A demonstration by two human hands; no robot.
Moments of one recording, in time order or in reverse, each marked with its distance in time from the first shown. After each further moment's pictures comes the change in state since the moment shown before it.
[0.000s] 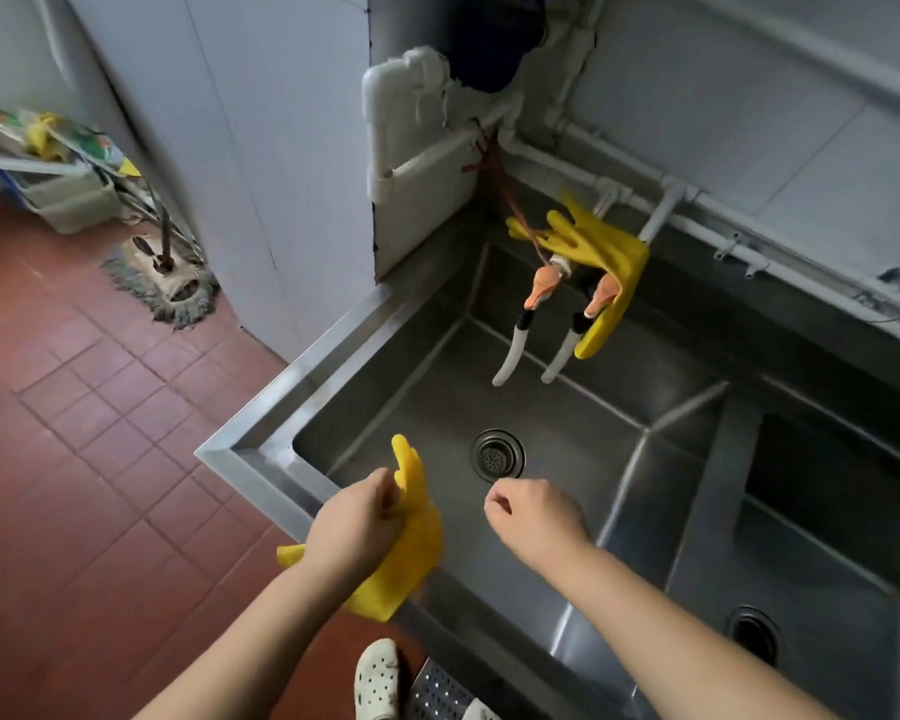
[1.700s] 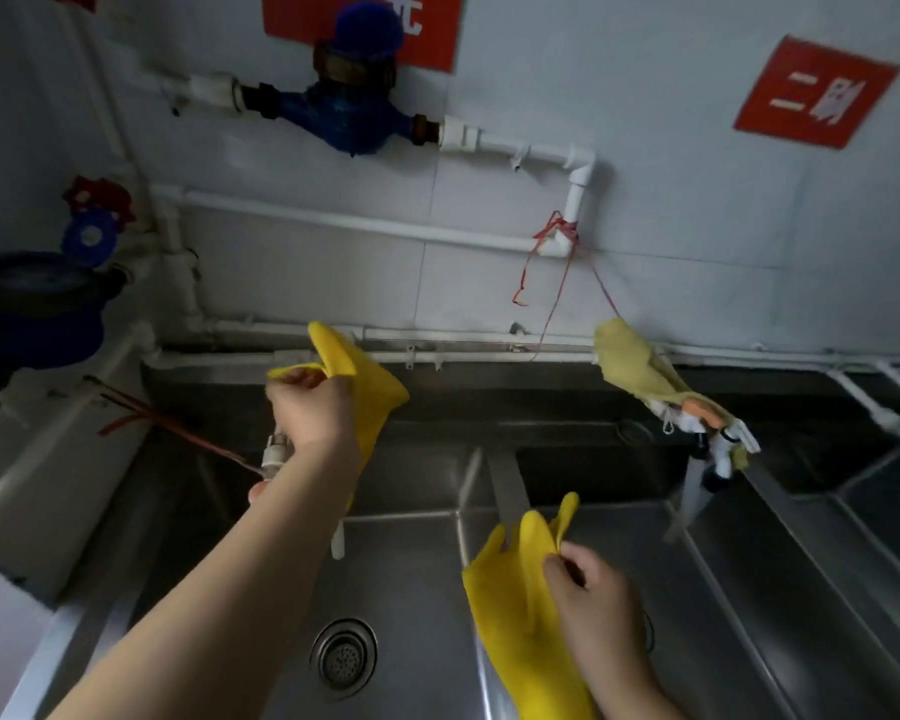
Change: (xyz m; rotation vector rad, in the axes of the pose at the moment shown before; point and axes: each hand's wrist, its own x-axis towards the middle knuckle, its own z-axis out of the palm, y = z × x) left_hand 0.177 0.343 -0.081 -1.081 0.117 -0.045; right_hand -0.077 0.110 -0.116 0.815 0.853 0.853
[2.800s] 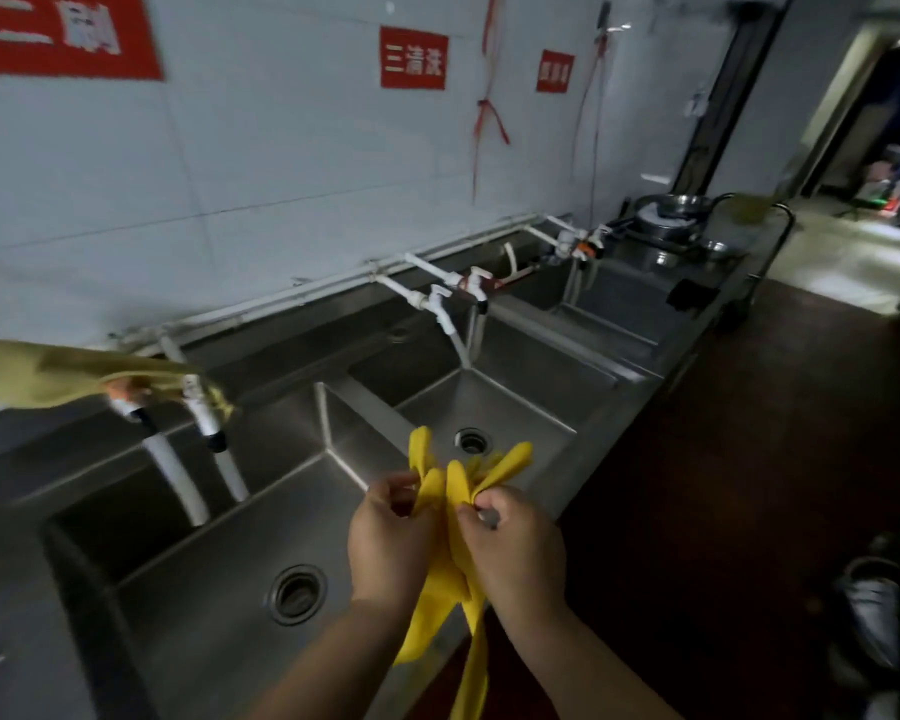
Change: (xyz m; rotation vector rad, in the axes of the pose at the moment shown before) left_hand -0.571 -0.219 0.201 0.354 -1.100 0.288; right_hand -0.002 0.298 -0.375 -0.102 0.569 0.079
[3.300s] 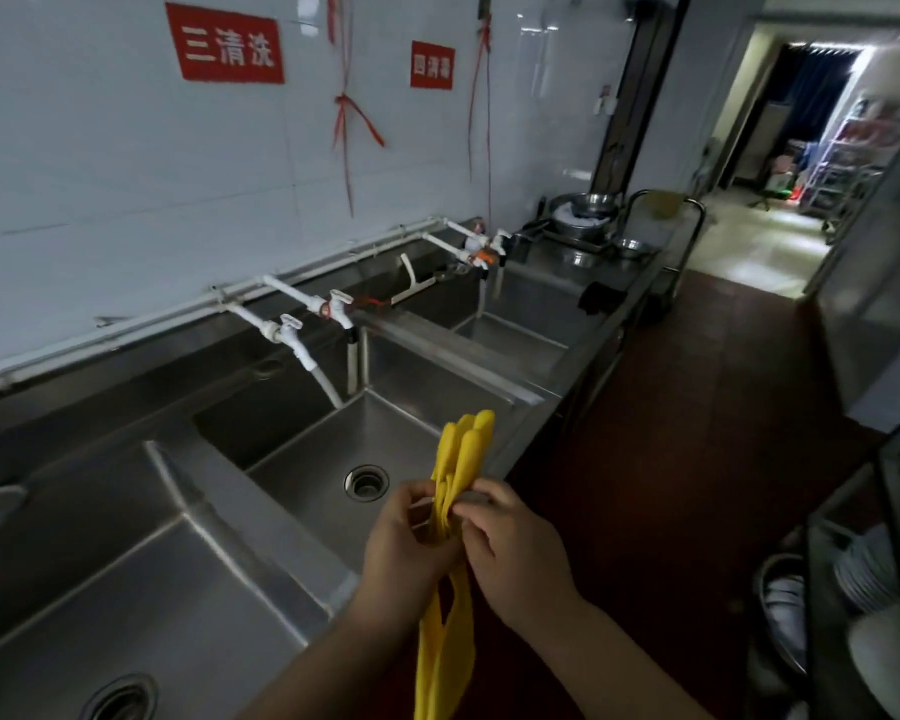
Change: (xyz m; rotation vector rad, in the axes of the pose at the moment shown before) left_hand 0.027 0.036 0.246 0.007 -0.427 0.135; right_hand 0.156 0.175 -0.123 -0.175 -0.152 -0.298
